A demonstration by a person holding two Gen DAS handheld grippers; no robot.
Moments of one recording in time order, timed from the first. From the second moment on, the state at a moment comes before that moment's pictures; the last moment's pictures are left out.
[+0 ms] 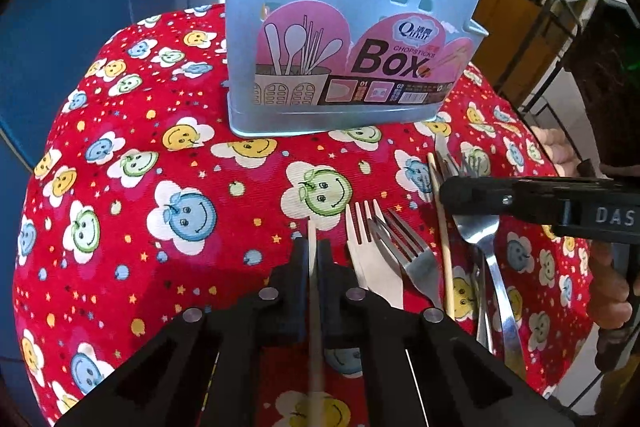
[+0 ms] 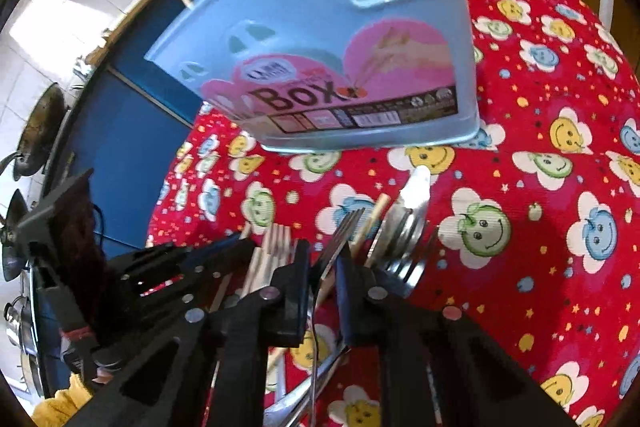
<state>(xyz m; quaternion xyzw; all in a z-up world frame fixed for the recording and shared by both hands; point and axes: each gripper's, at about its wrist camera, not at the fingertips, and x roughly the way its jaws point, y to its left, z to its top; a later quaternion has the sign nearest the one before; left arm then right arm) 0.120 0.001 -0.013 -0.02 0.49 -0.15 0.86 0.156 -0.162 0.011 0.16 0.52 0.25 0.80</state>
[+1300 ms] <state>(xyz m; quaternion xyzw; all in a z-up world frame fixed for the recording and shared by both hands) 0.079 0.020 0.136 -0.08 0.25 -0.18 0.95 0.094 -0.197 0.137 0.17 0.27 0.25 0.91</state>
